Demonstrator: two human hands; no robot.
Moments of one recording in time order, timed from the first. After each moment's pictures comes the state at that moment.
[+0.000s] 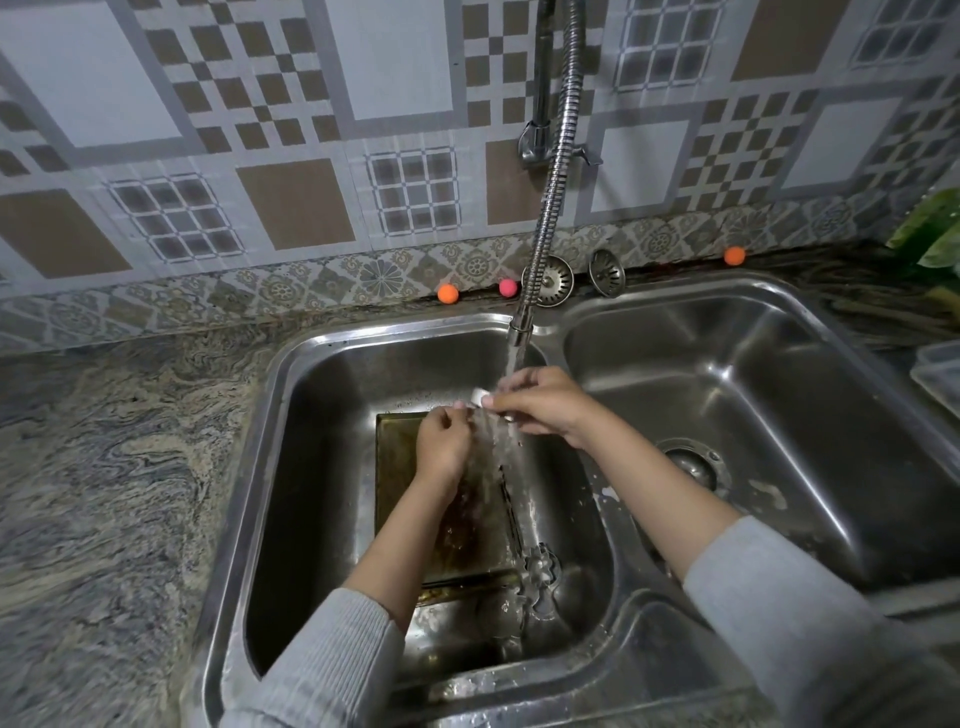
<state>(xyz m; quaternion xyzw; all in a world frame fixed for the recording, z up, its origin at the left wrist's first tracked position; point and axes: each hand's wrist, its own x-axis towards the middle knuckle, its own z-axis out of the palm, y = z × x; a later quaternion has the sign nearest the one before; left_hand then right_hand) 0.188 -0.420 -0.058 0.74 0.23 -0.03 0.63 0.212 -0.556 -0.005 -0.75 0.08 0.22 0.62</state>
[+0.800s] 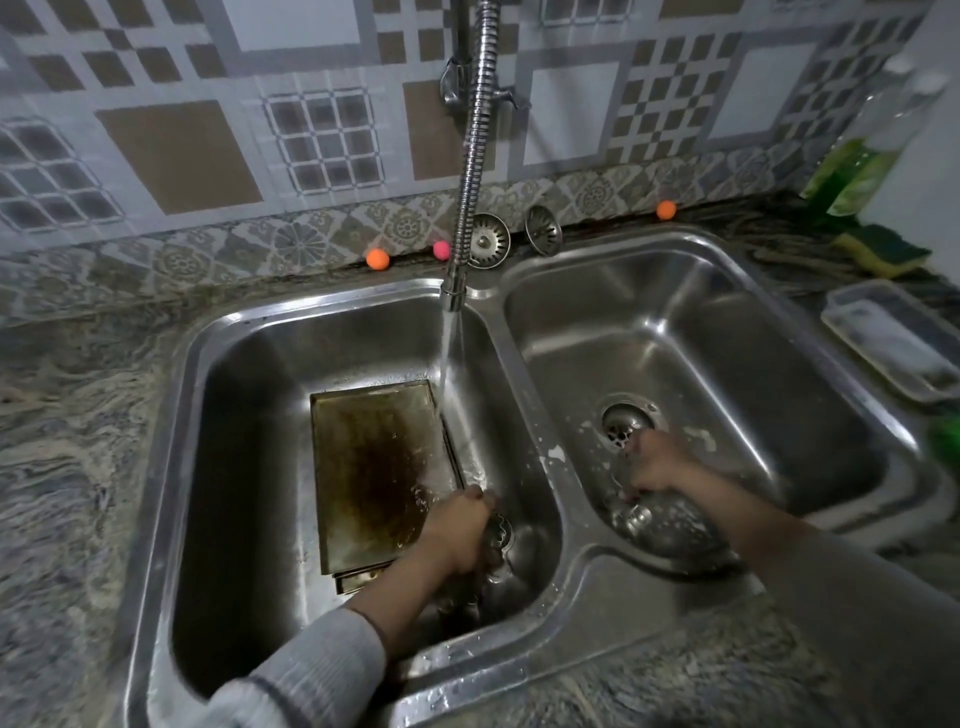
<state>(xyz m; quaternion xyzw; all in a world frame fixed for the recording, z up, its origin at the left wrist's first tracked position) 0.123 -0.456 -0.156 0.94 -0.24 -0.24 0.06 0.143 -0.726 -0.101 -0.94 0.16 0.27 0.12</state>
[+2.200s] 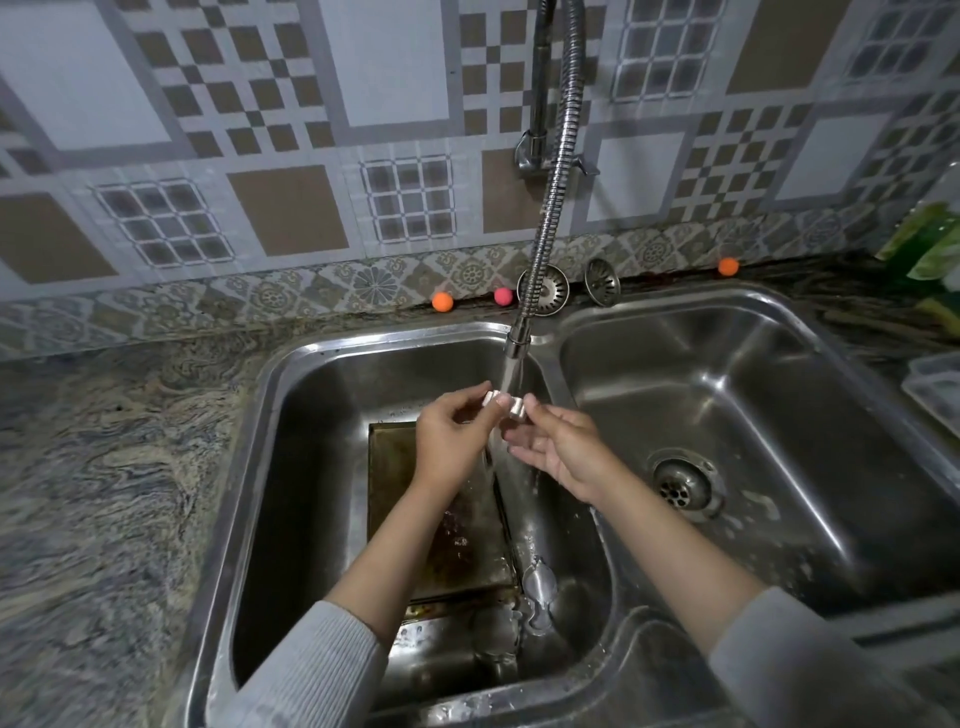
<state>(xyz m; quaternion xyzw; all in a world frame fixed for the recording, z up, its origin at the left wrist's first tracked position) 0.190 -0.425 -0.041 0.77 0.01 0.09 0.64 0.186 -0.569 -0.035 -0.54 0.12 0.18 0.82</state>
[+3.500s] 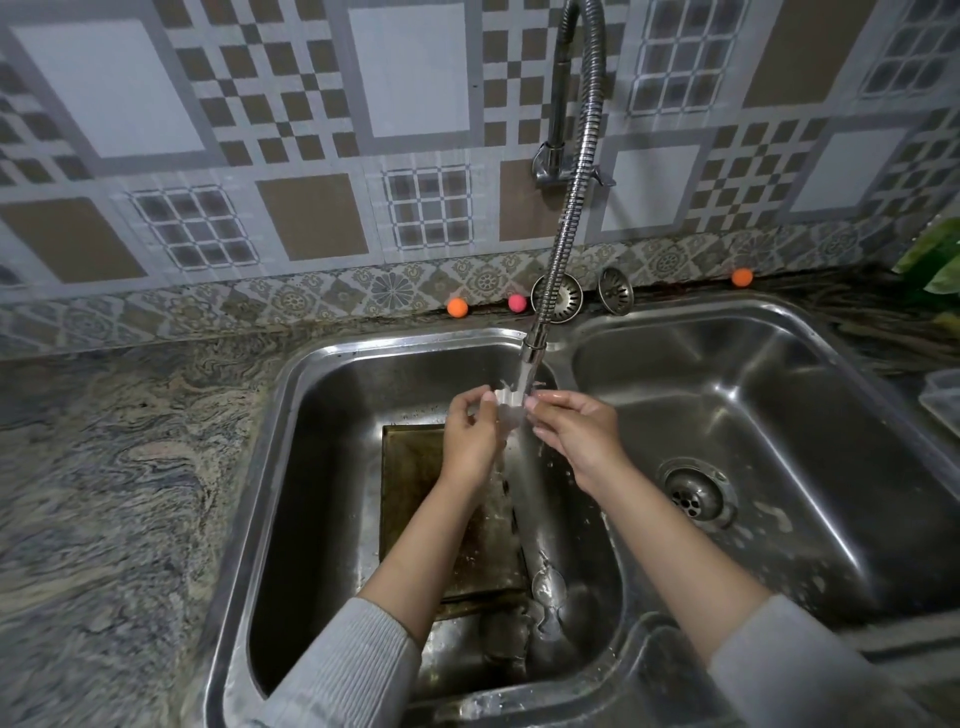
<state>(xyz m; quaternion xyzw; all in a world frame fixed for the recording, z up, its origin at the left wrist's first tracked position) 0.190 -0.439 -0.036 0.66 0.16 -0.01 0.73 0.186 -0.555 -0.012 -0.61 0.18 0.04 0.77</state>
